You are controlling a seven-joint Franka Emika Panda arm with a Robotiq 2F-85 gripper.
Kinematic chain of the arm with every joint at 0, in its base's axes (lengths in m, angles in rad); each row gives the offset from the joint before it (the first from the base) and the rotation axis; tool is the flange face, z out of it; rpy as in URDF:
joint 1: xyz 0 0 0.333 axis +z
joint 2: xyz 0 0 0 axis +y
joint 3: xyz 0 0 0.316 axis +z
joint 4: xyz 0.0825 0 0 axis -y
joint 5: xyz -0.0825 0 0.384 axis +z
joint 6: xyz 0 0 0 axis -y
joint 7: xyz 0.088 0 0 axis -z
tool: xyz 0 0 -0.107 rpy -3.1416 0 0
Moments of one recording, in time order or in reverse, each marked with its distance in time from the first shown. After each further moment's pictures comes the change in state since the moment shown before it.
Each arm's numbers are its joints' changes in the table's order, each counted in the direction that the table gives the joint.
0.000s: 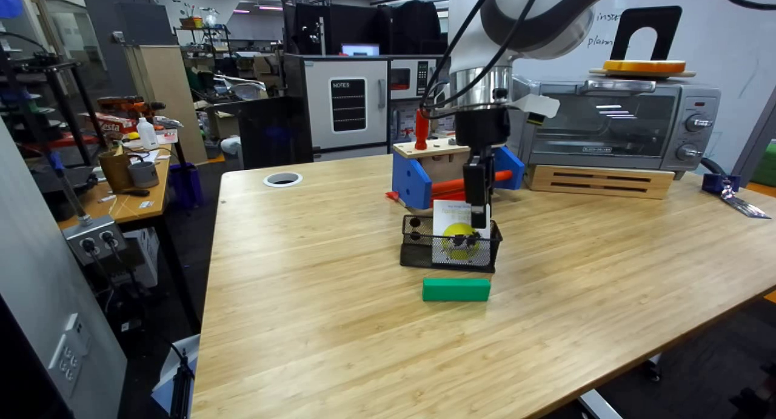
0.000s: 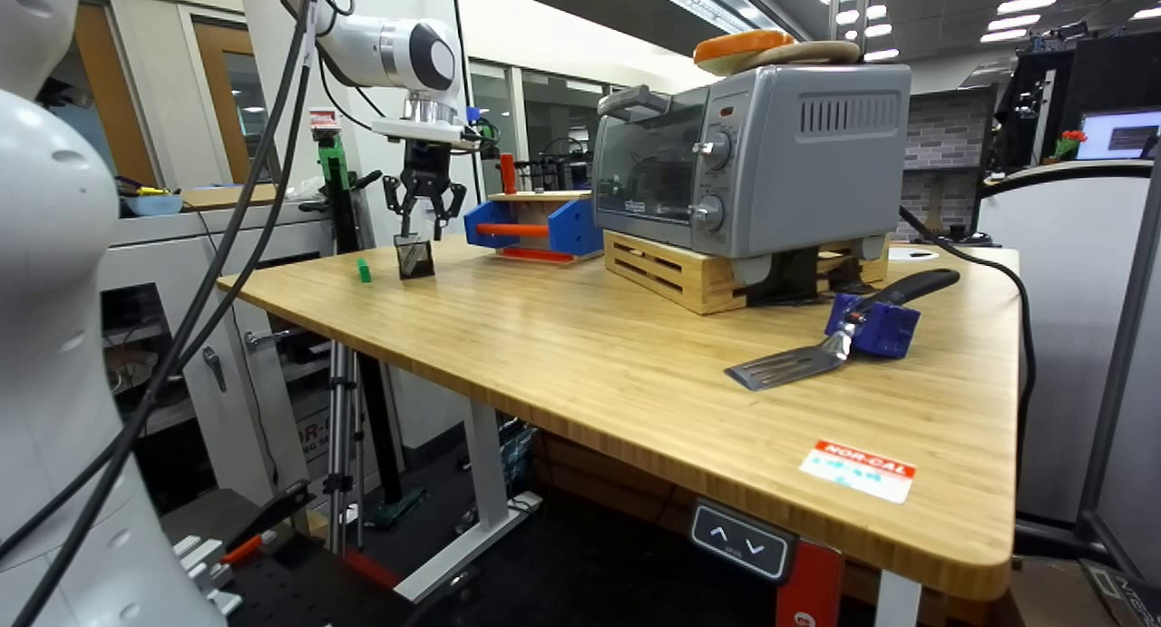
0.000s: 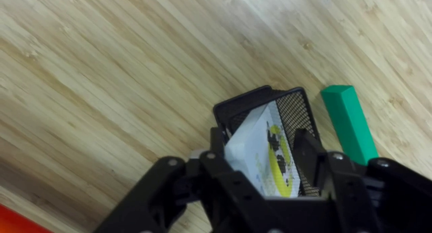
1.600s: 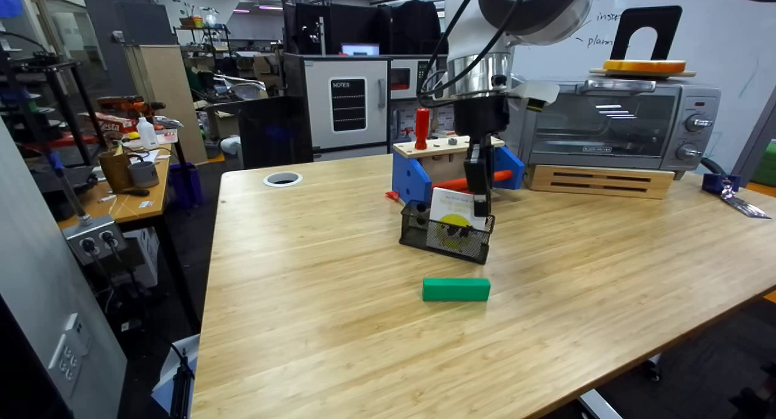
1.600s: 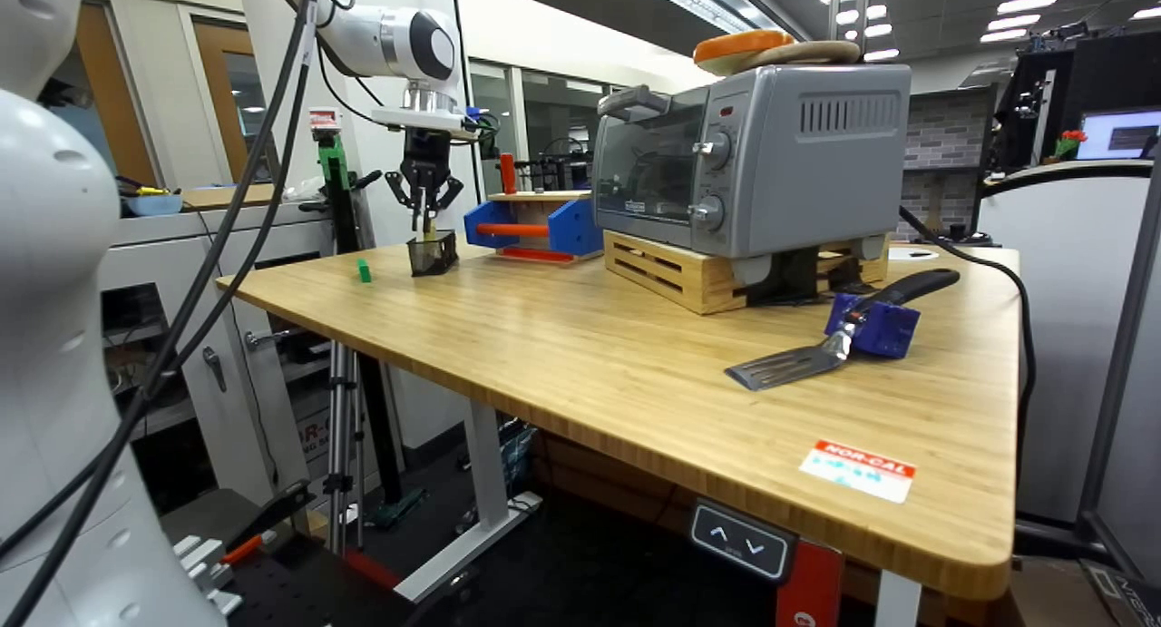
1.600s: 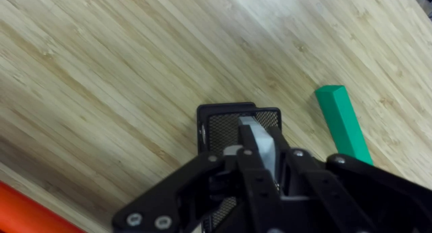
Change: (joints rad) arm 0.006 0.008 -0.001 0.058 -0.016 -0.060 0.001
